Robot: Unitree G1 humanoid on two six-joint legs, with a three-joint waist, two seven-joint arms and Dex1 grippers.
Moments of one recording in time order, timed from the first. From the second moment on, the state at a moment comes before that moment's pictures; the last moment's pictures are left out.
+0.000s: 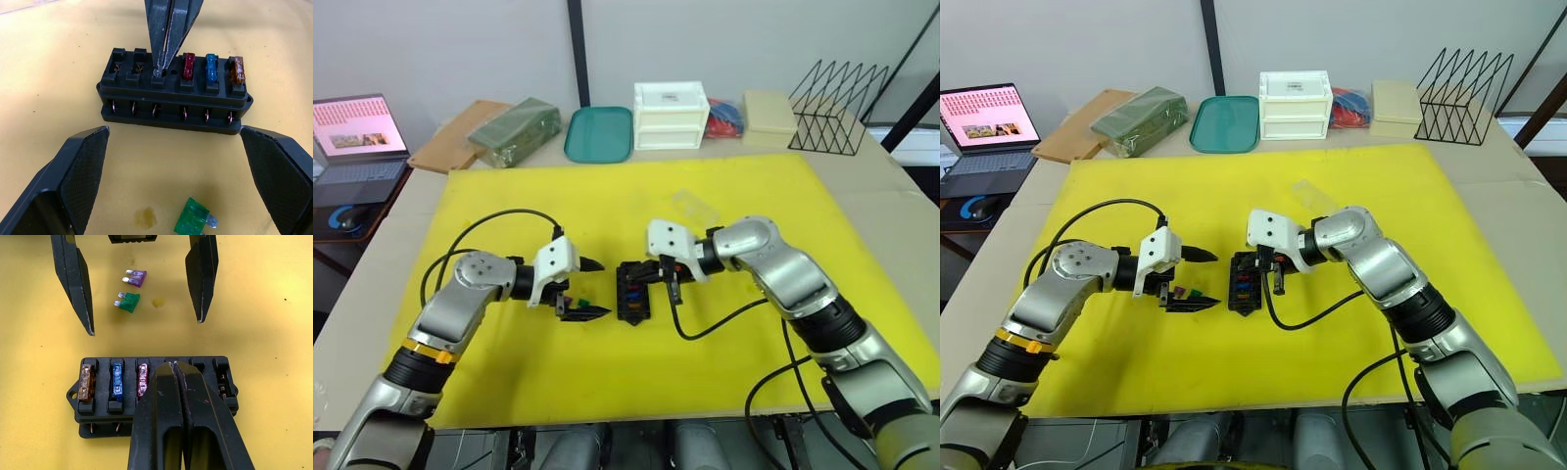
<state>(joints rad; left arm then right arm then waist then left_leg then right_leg) -0.43 0.65 -0.21 -0.06 -0.27 0.32 -1.17 -0.73 -0.59 0.44 -0.10 0.14 0.58 1.15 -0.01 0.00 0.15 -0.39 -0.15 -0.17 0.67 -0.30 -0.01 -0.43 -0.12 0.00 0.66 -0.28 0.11</state>
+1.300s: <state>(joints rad) -0.25 1.05 0.13 -0.05 -0.60 0.69 -1.38 -0.47 -1.02 0.02 -0.38 0.38 0.72 1.17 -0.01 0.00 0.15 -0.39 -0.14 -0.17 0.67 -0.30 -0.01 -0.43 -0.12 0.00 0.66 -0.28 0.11</state>
